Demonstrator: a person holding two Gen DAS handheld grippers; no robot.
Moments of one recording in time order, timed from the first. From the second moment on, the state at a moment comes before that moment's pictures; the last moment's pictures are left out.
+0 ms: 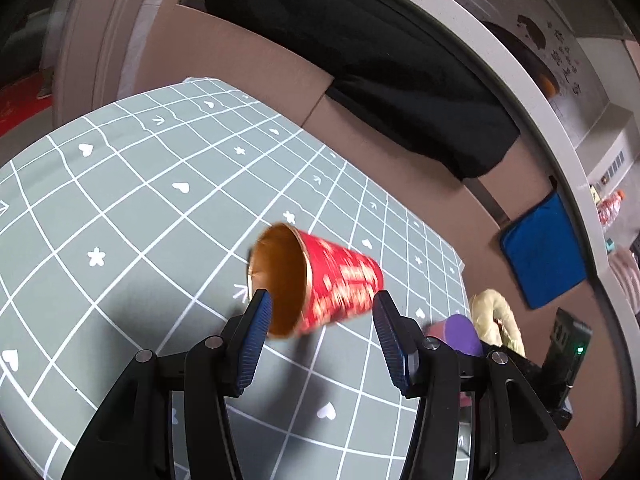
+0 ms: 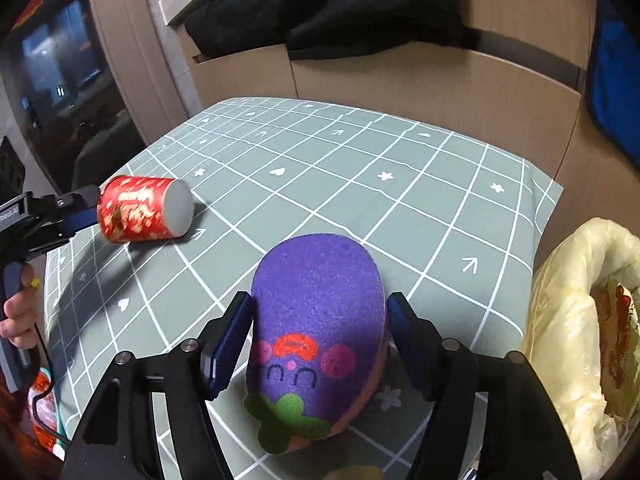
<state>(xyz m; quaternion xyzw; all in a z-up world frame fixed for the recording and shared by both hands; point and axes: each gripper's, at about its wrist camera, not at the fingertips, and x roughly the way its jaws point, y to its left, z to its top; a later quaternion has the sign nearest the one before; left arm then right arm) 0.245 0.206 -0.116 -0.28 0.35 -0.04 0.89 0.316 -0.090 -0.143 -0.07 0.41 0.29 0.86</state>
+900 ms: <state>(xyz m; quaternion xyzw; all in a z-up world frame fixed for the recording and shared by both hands) 0.263 0.152 -0.077 -0.21 0.34 -0.04 0.92 0.268 -0.136 -0.105 -0.04 0.36 0.29 0.89</state>
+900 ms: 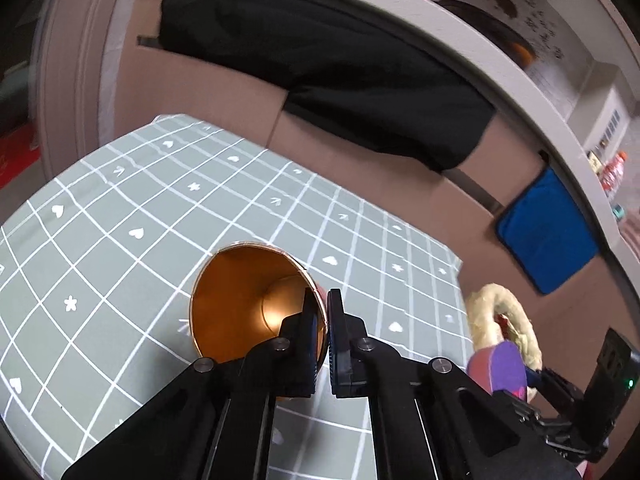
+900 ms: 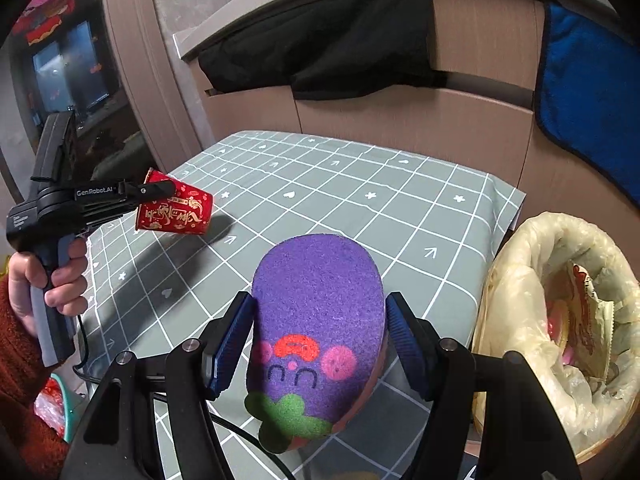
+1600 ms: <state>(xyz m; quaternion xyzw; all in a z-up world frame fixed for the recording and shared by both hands) 0.238 -0.028 0.047 -0.09 0.22 -0.17 0.96 0.226 -0.226 0.010 -0.07 0.19 0.22 0.96</state>
